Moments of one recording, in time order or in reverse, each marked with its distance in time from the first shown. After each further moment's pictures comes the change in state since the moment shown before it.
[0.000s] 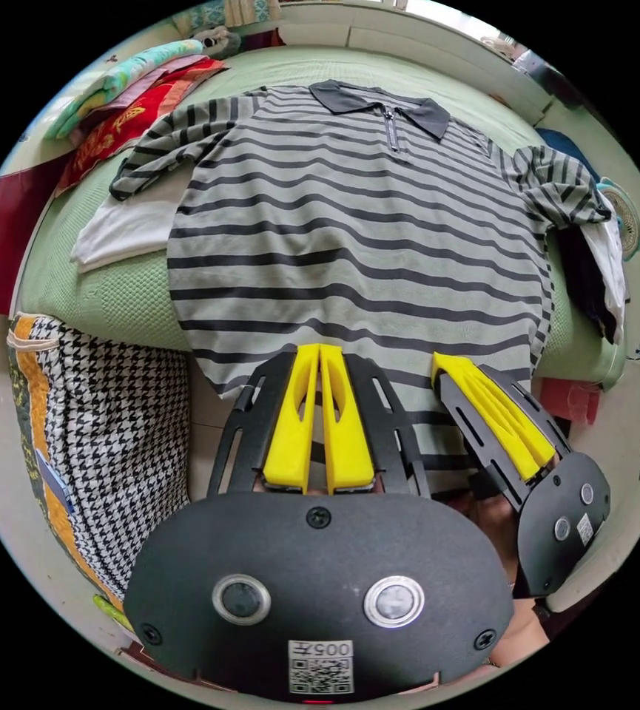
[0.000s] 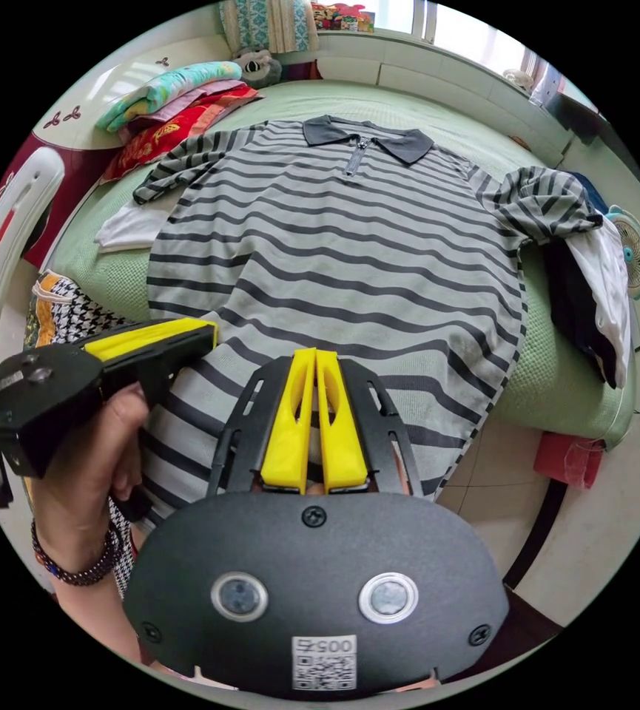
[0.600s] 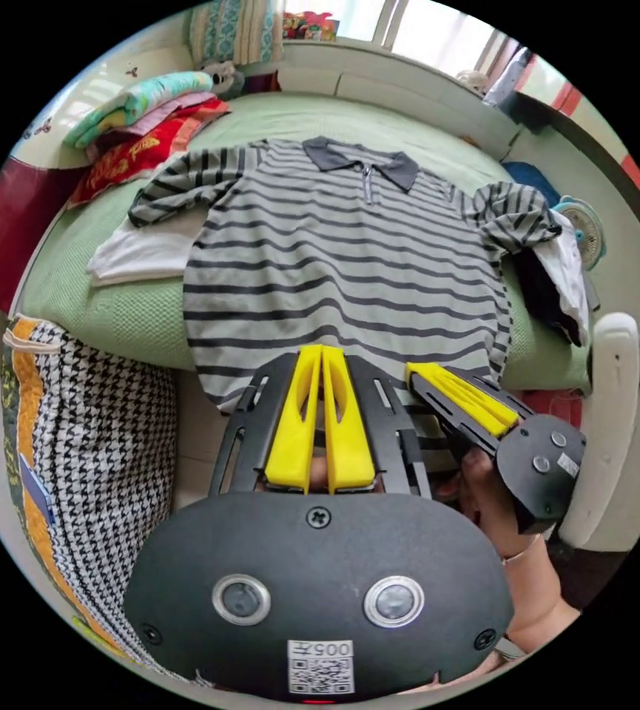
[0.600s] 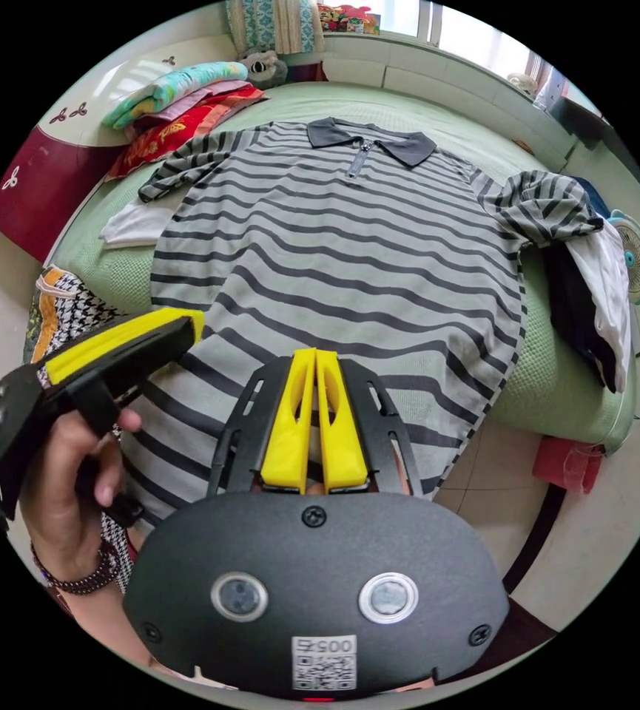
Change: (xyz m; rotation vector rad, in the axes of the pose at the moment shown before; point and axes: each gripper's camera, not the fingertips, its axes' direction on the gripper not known) left arm -0.041 0.071 -0.052 0.296 0.055 0.042; right arm 0.003 0.010 -0.020 0.003 -0.013 -0.019
